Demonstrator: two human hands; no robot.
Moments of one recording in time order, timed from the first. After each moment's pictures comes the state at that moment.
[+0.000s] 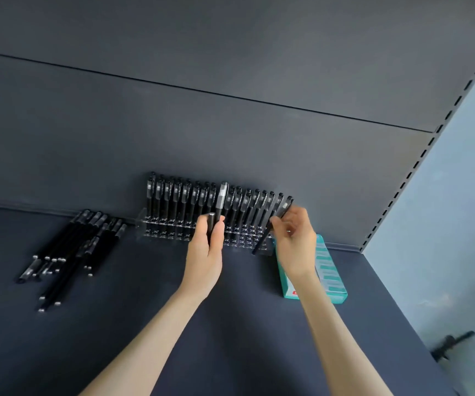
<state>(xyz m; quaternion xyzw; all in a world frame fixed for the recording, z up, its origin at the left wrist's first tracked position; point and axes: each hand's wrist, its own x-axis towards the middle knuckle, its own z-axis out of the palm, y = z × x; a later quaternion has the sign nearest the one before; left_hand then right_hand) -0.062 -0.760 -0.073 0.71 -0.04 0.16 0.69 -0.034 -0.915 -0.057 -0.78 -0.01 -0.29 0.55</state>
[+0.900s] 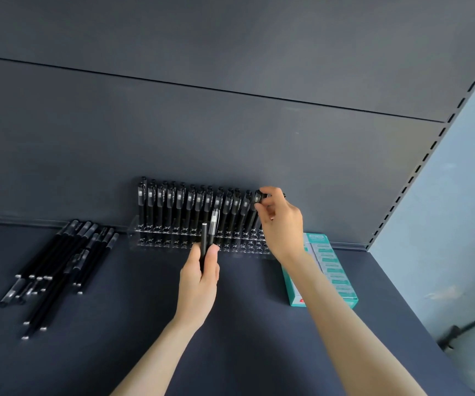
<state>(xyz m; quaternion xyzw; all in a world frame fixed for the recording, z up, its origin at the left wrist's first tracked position) -0.055 -0.753 -0.116 0.70 -0.02 0.14 0.70 0.014 -0.901 -0.049 -0.87 -0.08 -0.33 0.35</state>
